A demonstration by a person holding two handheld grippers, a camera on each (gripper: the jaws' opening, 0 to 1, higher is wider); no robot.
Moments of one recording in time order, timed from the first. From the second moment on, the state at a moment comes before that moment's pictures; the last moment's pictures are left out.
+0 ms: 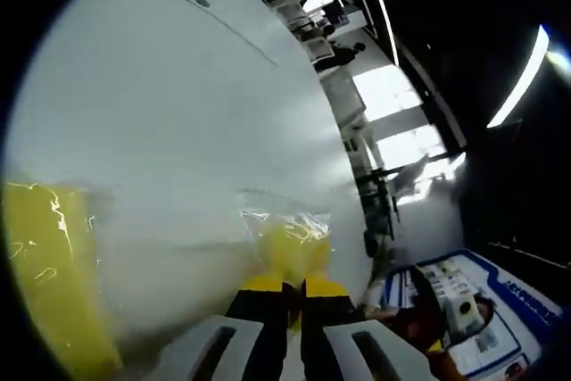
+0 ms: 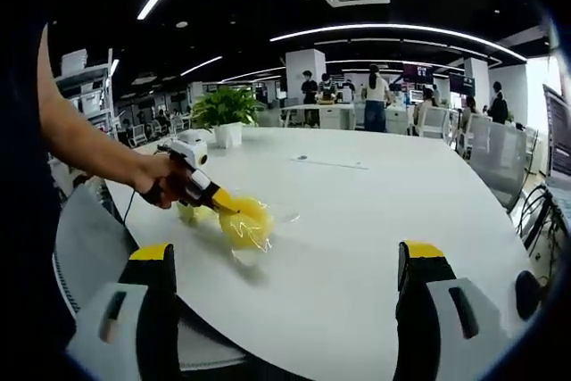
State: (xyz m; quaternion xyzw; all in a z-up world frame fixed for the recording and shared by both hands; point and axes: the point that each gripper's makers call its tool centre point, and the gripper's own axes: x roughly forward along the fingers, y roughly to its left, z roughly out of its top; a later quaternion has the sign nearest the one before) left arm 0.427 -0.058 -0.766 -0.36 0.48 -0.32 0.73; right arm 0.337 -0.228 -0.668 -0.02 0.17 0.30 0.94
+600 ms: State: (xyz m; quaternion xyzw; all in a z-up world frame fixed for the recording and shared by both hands) left arm 0.439 -0.050 -0.787 -0.23 0.49 -0.30 0.79; right arm 0.329 -0.206 -0.682 0.01 0.18 0.31 0.93
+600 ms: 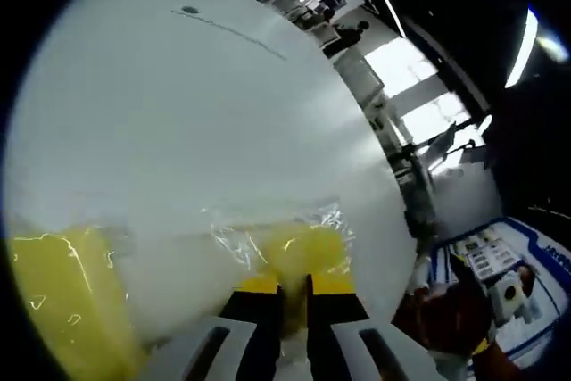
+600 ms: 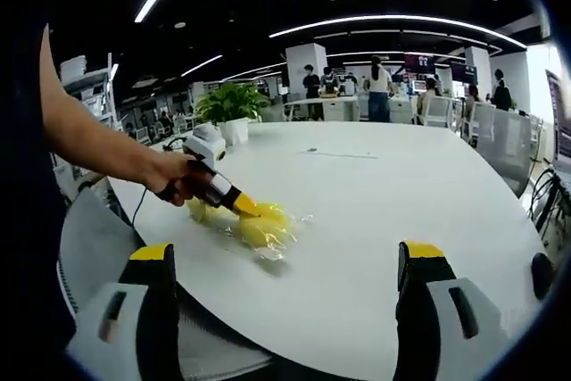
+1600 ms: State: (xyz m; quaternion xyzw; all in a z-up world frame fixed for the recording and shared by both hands) left arm 0.449 -0.004 -0.655 -0.10 0.24 -0.41 0.88; right arm 0.337 -0.200 -0.679 0.00 0.19 0.32 0.93
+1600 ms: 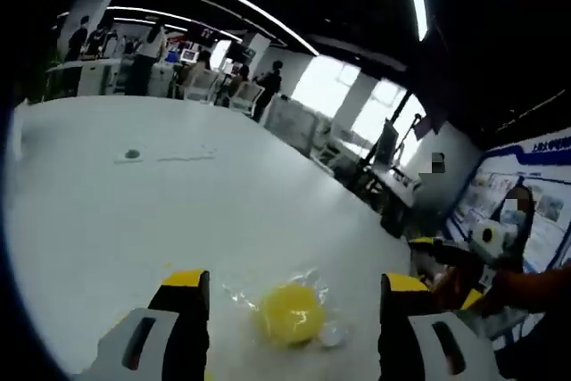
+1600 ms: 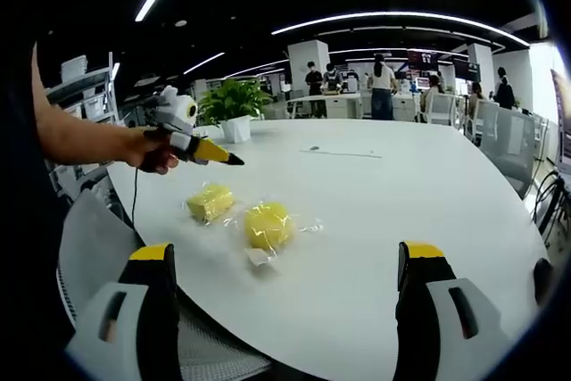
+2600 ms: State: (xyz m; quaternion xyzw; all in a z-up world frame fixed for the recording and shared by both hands) left arm 0.359 0.171 -0.651 -0.01 0.14 -0.30 0.94; right arm 0.350 -0.186 -0.688 -0.03 0.18 0.34 0.92
